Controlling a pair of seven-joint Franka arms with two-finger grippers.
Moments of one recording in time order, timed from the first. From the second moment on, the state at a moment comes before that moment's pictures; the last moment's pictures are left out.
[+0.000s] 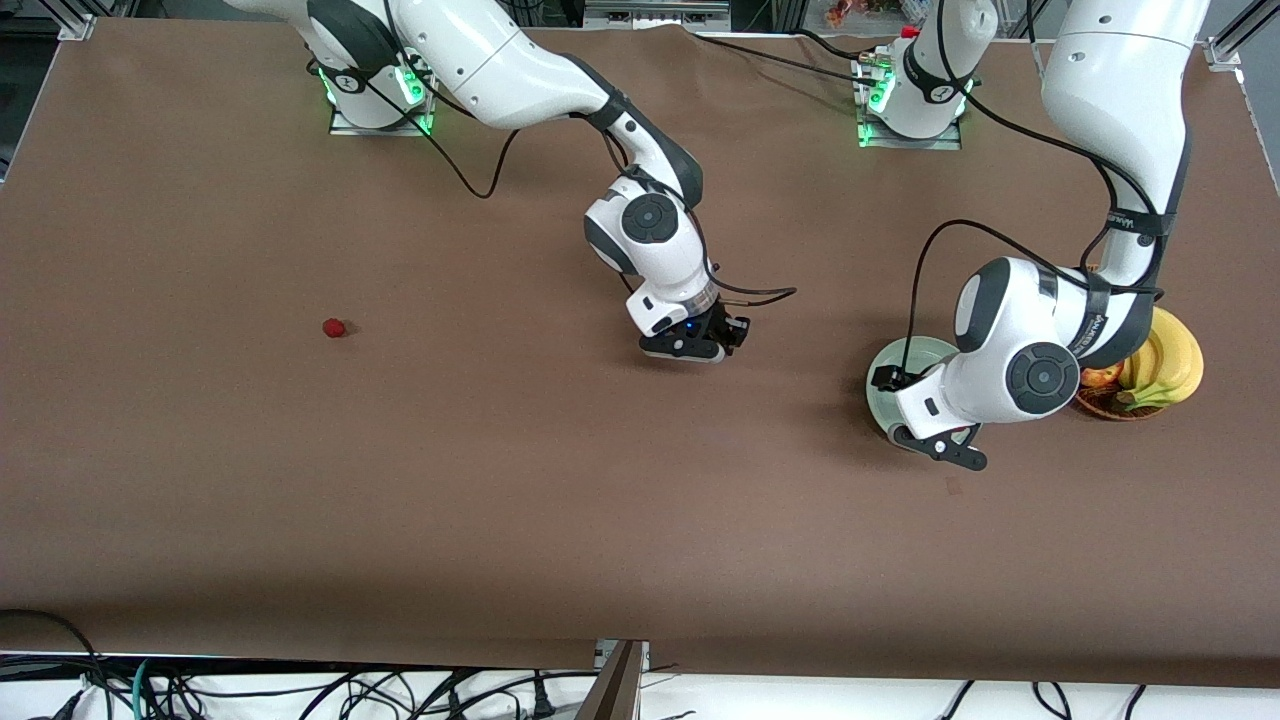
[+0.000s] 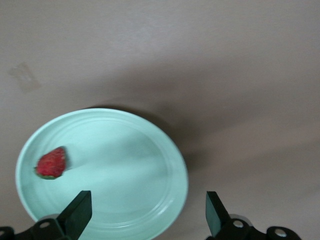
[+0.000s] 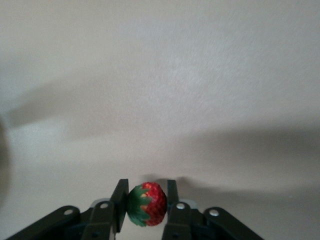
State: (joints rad) left arm -0.07 0.57 -0.12 -1.66 0.02 2.00 0.12; right arm 0.83 1.00 0.08 -1.27 0.06 2.63 1.07
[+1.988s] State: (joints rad) left arm -0.38 0.72 -0.25 -1.71 -0.04 2.30 -0.76; right arm 0.27 0.66 -0.23 -1.59 0.06 1.84 -0.13
